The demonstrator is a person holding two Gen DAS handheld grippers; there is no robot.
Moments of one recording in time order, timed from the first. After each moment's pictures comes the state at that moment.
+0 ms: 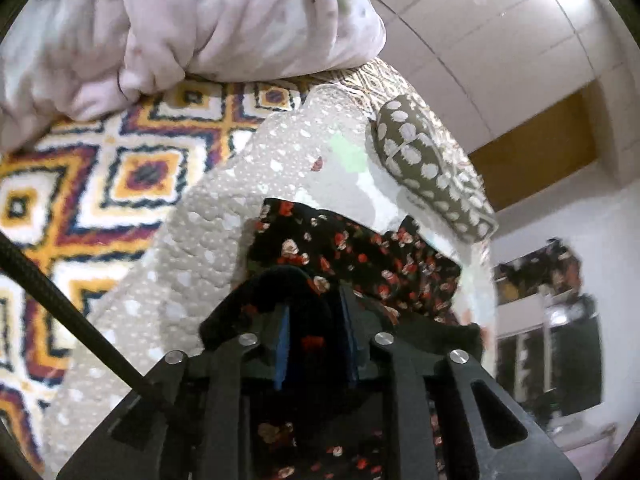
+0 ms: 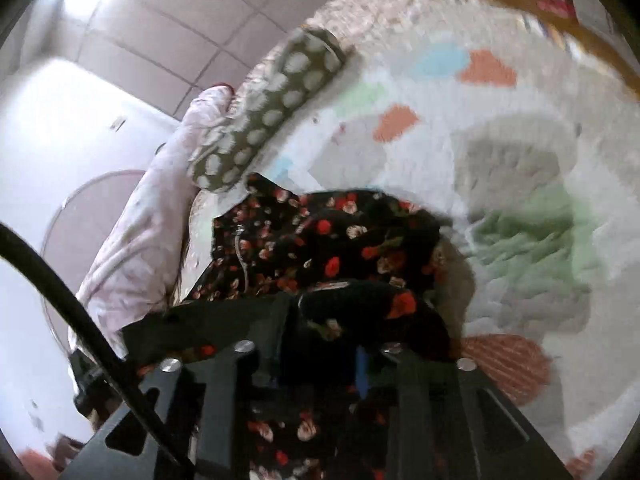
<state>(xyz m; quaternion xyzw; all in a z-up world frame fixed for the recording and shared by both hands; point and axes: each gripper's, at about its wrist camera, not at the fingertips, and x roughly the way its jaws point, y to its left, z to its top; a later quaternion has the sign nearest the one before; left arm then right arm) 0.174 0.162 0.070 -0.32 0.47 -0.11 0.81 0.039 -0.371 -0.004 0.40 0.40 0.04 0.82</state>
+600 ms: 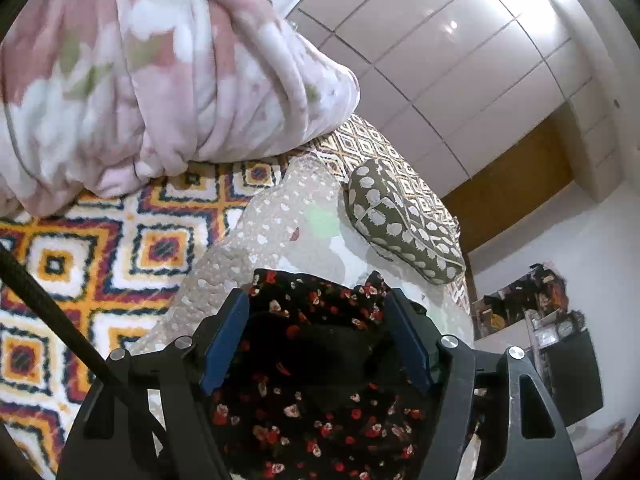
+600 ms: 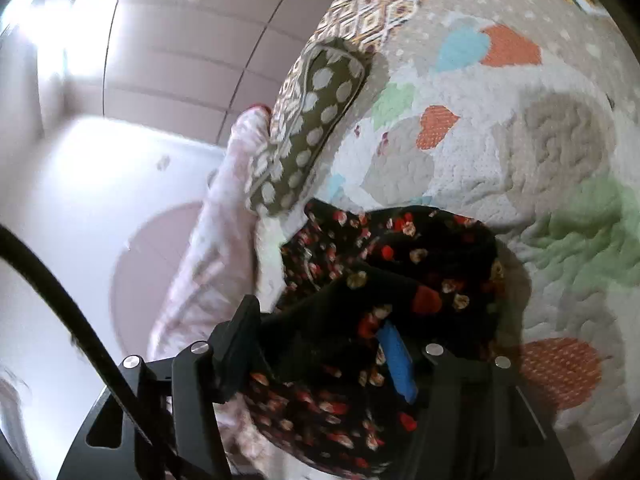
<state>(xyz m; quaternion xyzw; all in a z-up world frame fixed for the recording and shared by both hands) 0.144 0.193 0.144 -0.31 0.39 -0.10 0.86 0.039 -0.400 0.015 0.52 0.34 0.12 0.77</state>
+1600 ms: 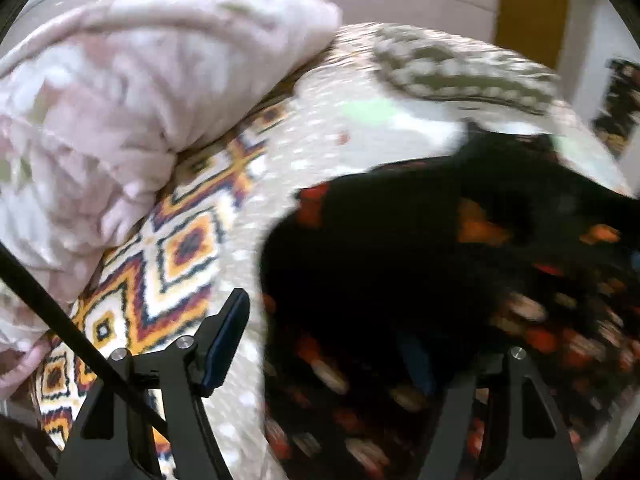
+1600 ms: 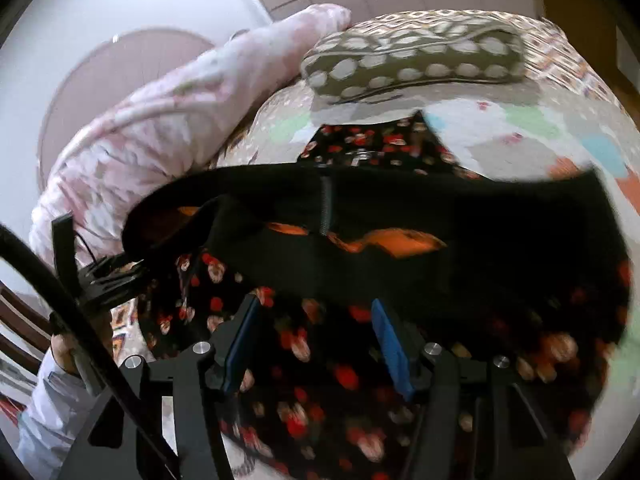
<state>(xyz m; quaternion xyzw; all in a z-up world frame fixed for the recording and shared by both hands) 0.177 0.096 0.037 0.06 0.47 -0.02 0.88 0.088 -0.211 0.040 0.13 0.46 0.17 0.86</state>
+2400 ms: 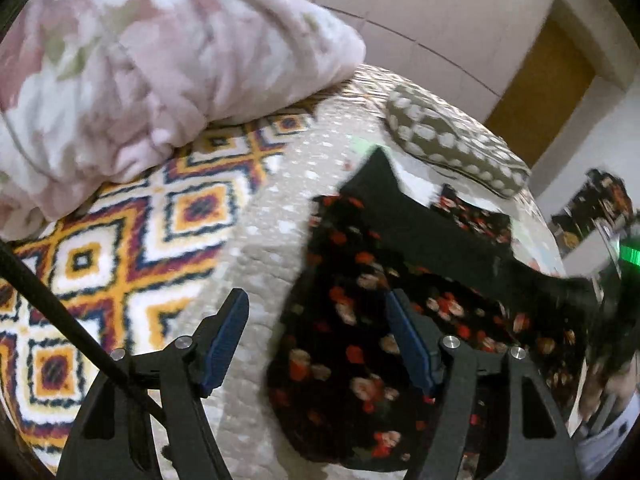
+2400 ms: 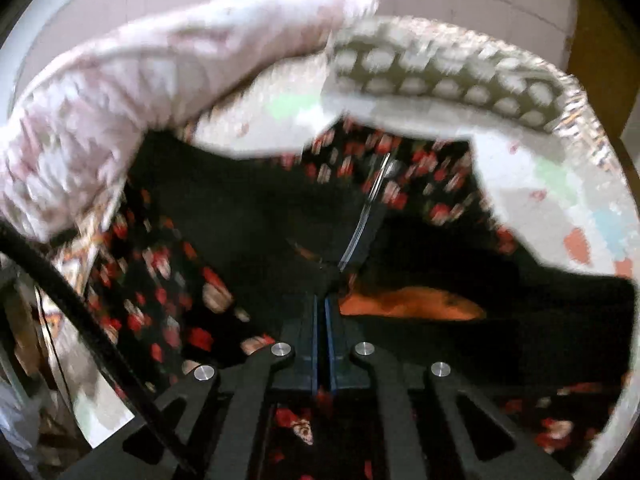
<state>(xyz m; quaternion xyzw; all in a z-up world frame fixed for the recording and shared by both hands) 0.127 0.155 0.063 -0.13 0.44 -0.09 0.89 0.132 -0.158 0.041 0.01 0.47 0.13 0.87</state>
